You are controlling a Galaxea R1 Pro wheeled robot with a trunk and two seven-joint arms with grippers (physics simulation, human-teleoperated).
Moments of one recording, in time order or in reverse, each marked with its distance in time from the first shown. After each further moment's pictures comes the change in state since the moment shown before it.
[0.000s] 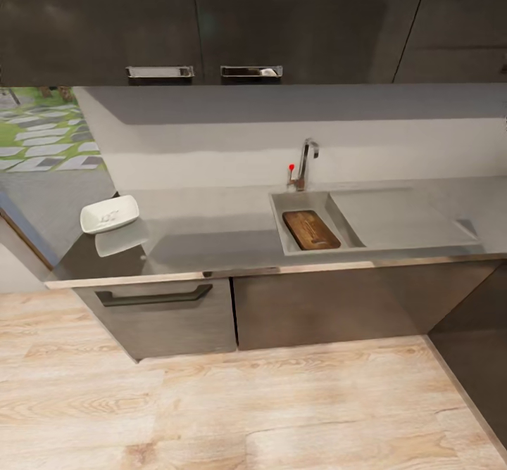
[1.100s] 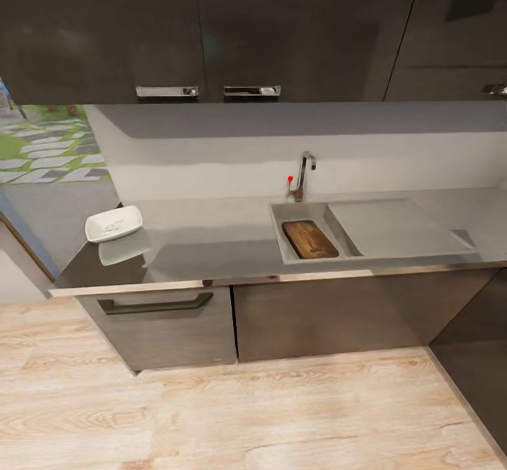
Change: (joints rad) left arm 0.000 0.000 0.000 -0.005 0.000 0.000 0.000; right arm 0.006 0.006 0.000 0.038 0.004 0.001 0.000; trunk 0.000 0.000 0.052
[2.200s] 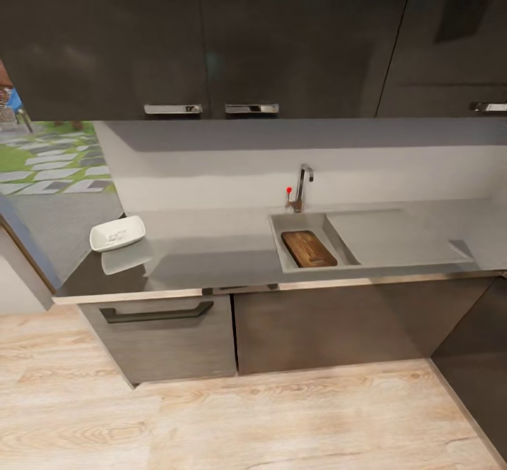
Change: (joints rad) left arm 0.000 0.000 0.000 0.000 0.000 0.000 0.000; right arm 0.000 -0.001 0.000 0.012 0.000 0.001 0.000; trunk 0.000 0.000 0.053
